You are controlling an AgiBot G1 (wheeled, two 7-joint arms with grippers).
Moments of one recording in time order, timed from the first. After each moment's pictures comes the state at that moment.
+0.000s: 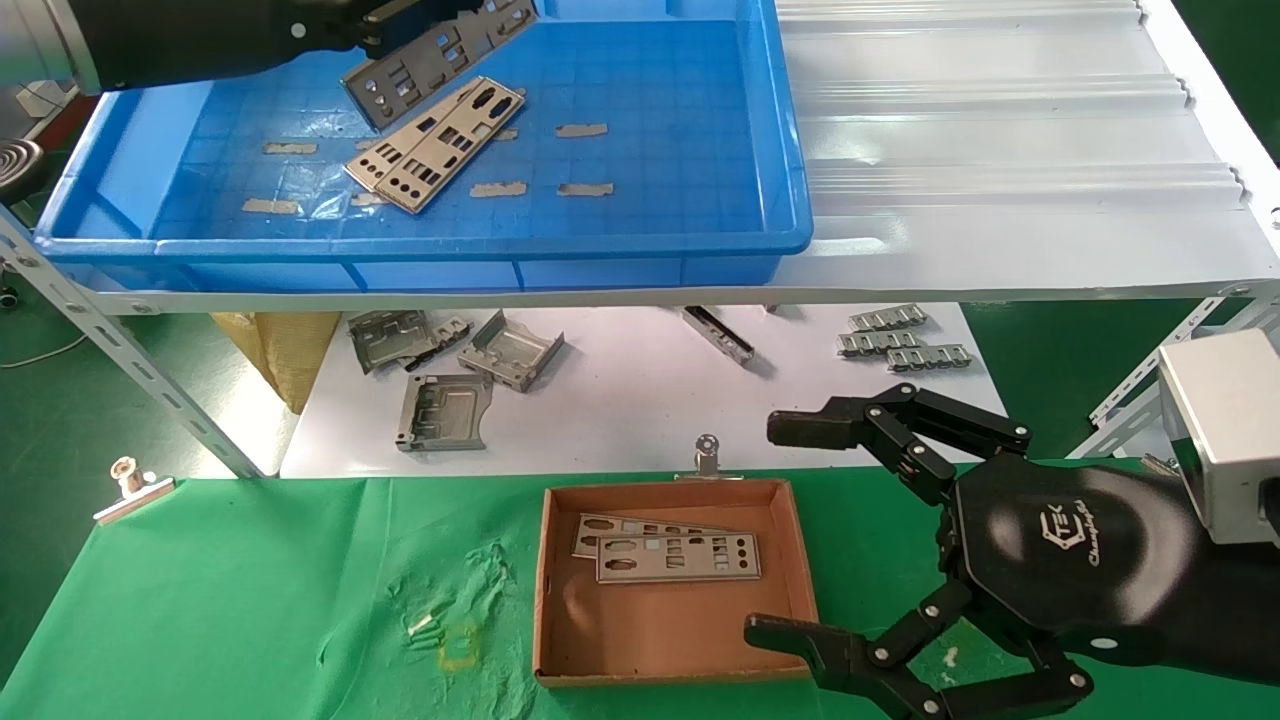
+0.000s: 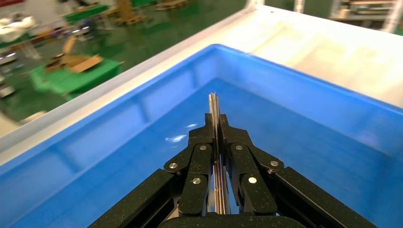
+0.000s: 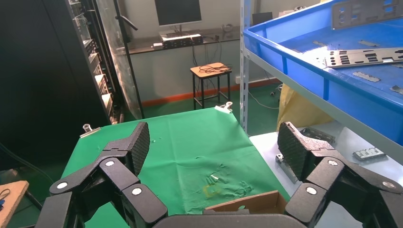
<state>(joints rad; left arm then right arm) -2.08 1.14 0.53 -0.03 1.25 1.25 0.09 1.10 -0.56 -0.40 1.25 -0.64 -1.44 0.12</state>
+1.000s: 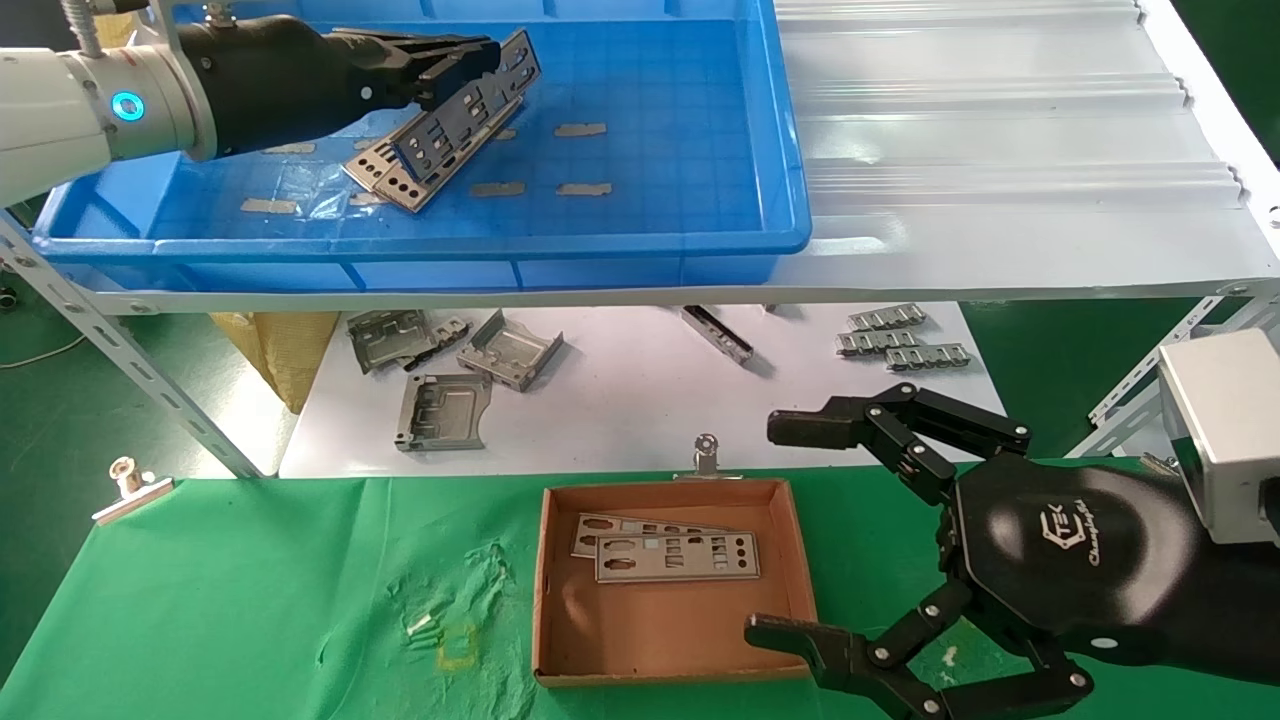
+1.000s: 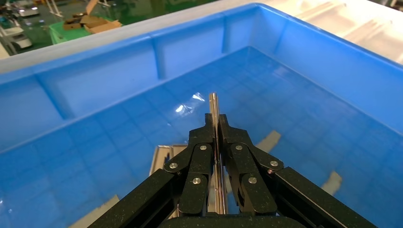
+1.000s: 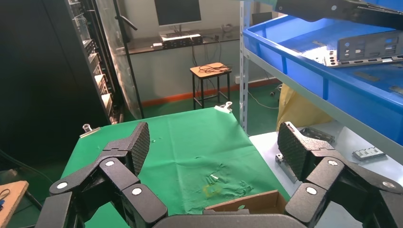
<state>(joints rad) -2.01 1.22 0.52 0.03 1.23 1.06 0.06 1.10 -0.56 -0.40 1.25 -0.64 -1.44 0.12</state>
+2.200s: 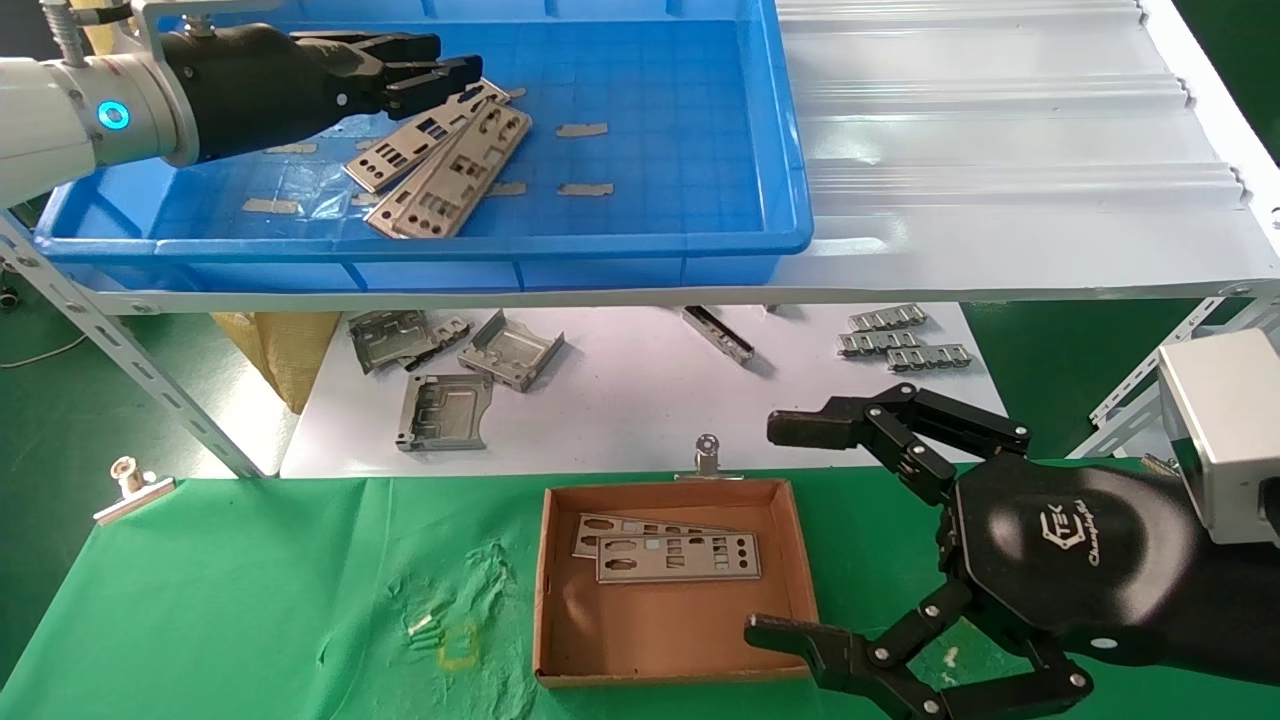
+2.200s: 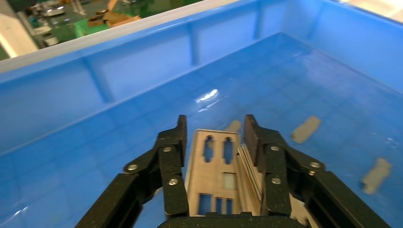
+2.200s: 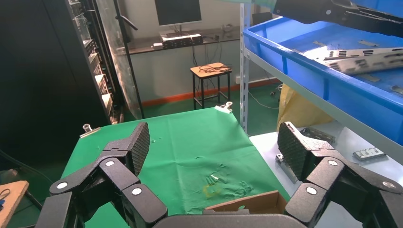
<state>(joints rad) -1.99 1.20 0.52 0.00 1.24 1.01 0.06 1.10 -0.56 -0.40 1.25 -0.64 -1.44 0.12</state>
